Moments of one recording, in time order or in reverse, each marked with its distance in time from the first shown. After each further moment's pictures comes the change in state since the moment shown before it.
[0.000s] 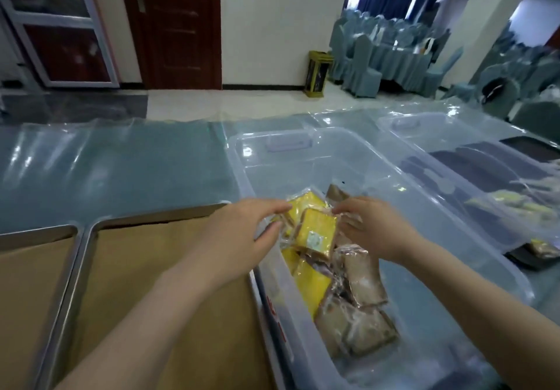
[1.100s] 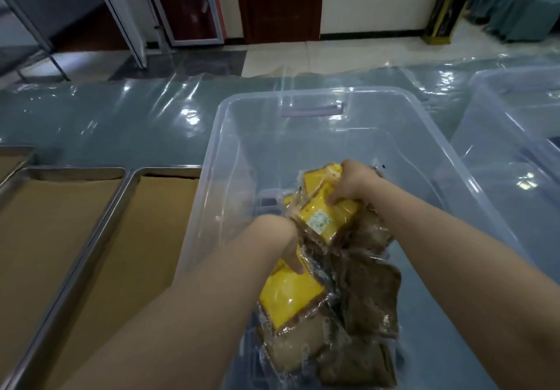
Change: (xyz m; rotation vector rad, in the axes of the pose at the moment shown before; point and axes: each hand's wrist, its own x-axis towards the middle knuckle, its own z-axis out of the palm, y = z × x) left_hand 0.116 0.007 0.159 0.521 -1.092 -0.778; right_hand 0.180 0.078 0.092 0.180 -0.453 0.189
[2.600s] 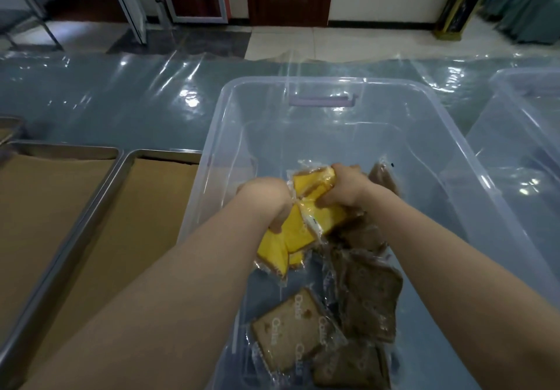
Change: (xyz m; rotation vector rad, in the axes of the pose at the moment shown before) left_hand 0.008 -0.032 -0.023 -0.232 0.226 -0.093; right_hand 0.012 0.002 0.027 -0.032 -0.069 -0.173
